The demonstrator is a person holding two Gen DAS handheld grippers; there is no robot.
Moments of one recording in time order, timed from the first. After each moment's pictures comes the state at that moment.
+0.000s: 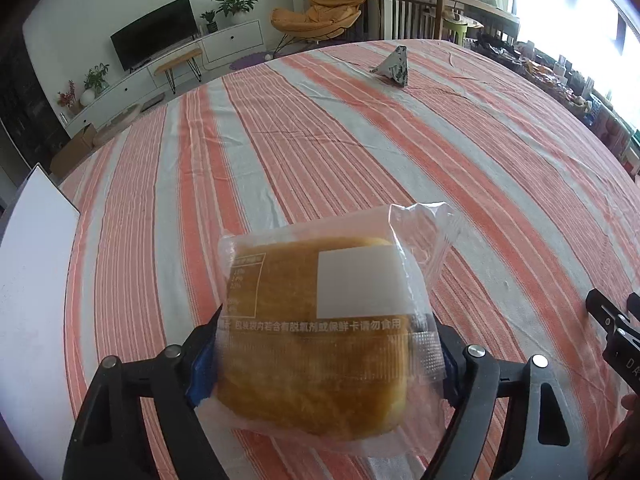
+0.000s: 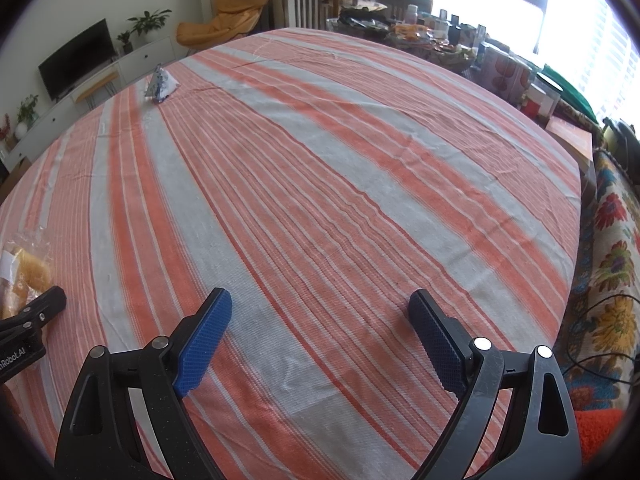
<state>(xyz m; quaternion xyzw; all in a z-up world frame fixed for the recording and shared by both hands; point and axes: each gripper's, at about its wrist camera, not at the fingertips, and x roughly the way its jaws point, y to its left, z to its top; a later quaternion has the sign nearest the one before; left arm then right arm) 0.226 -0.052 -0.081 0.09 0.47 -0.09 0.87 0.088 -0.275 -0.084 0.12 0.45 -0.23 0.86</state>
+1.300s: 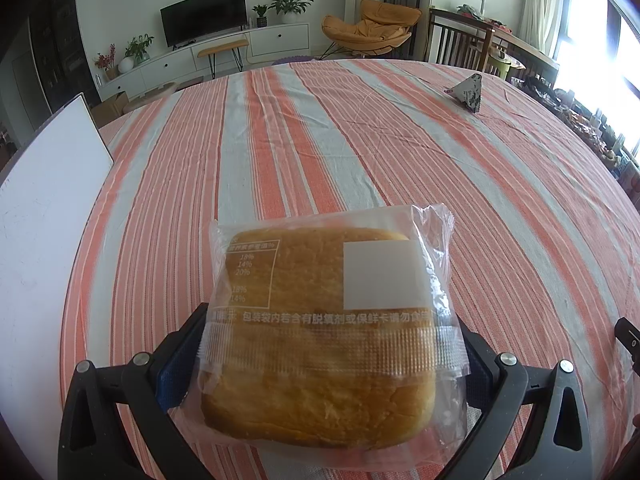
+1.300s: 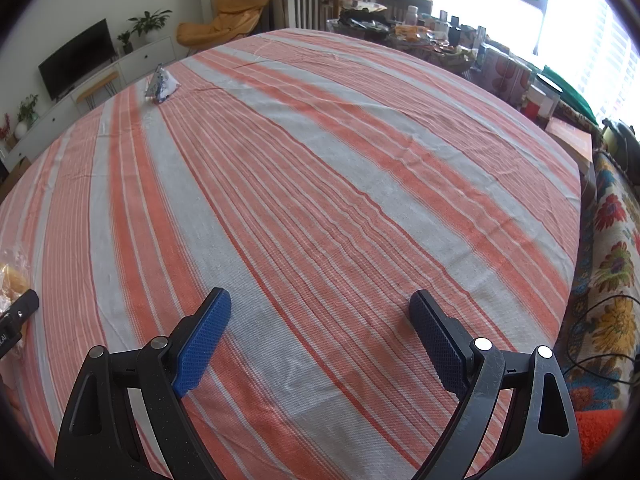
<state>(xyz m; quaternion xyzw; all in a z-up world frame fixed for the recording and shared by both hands) 0.227 0.007 -0.096 0.03 0.45 -0.05 0.89 0.088 -0.276 -0.085 0.12 0.45 -0.23 0.86</state>
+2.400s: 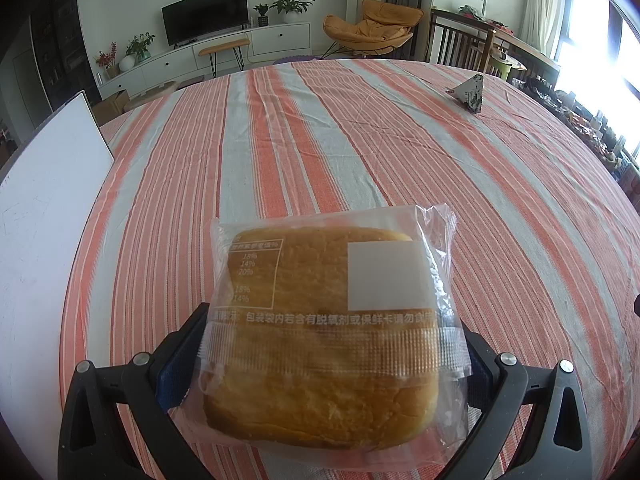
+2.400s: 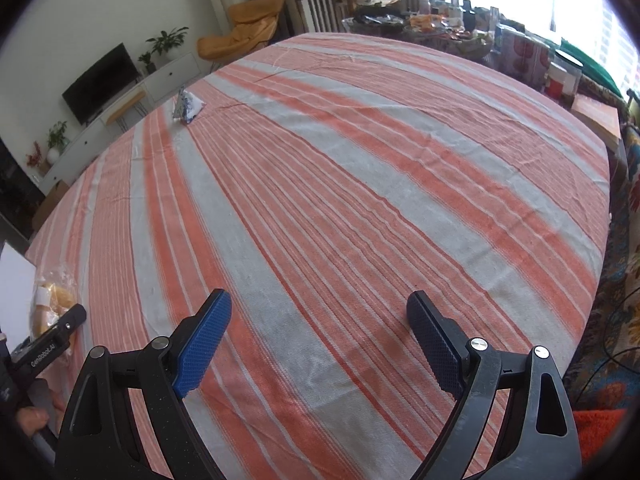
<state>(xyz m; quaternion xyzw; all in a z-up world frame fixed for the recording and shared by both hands) 0.227 0.008 -0.095 0.03 0.45 -0.05 0.89 0.085 -0.289 -0.068 0.19 0.40 -0.16 0.88</state>
